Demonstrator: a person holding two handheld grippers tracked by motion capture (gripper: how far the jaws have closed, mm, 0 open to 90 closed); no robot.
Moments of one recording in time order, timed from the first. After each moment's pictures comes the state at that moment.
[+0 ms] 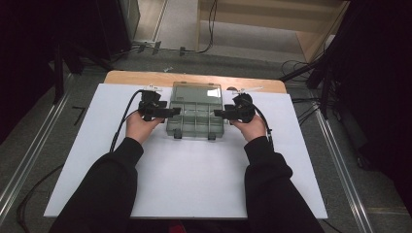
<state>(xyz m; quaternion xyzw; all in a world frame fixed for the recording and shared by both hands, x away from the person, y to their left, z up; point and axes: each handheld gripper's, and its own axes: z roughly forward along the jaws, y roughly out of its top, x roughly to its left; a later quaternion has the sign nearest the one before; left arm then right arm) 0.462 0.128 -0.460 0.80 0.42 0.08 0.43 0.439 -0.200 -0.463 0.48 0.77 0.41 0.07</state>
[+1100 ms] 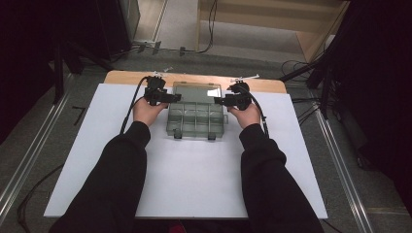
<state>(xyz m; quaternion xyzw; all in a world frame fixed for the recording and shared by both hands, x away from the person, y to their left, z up) 0.516 0.113 -0.461 0.79 0.46 0.13 0.38 0.488 -0.197 -0.466 0.52 0.75 0.39 0.10</state>
